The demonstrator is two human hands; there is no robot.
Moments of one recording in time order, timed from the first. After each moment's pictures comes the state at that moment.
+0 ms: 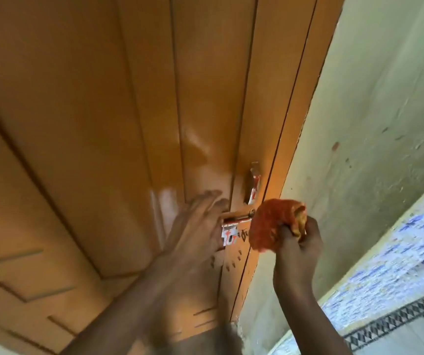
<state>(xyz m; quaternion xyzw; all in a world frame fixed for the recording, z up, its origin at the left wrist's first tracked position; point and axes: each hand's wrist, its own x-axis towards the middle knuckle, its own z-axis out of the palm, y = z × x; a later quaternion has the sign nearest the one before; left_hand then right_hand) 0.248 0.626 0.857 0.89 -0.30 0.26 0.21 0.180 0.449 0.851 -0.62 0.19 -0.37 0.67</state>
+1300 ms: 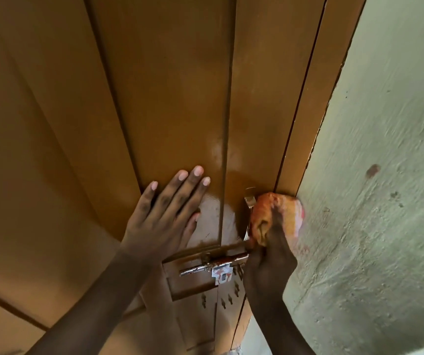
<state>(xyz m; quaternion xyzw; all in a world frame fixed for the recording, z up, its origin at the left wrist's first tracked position) 0.374 0.632 0.849 0.78 -0.24 0.54 -0.20 0.306 0.434 0.789 -0.77 0.04 -0.51 0.37</state>
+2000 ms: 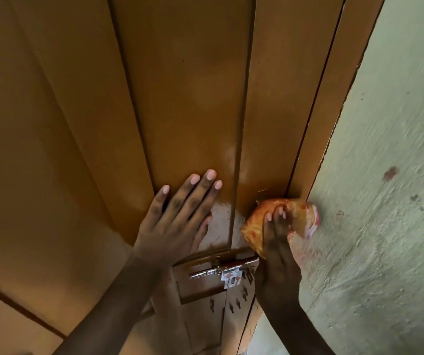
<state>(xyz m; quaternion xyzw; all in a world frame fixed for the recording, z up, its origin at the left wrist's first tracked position) 0.377 0.633 0.845 0.77 -0.25 0.56 -0.19 0.299 0.428 0.780 -0.83 -0.07 -0.48 0.27</state>
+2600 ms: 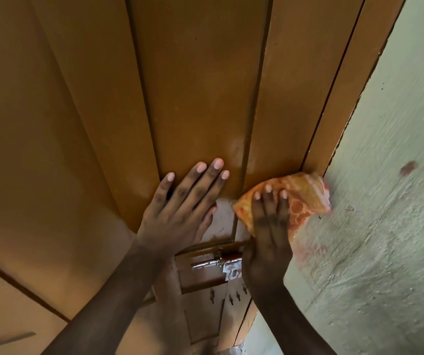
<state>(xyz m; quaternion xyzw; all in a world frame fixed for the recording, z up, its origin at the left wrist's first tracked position) 0.376 0.633 0.845 0.76 -0.24 0.57 -0.18 0.325 0.447 0.792 -0.83 -0.06 -0.49 0.26</state>
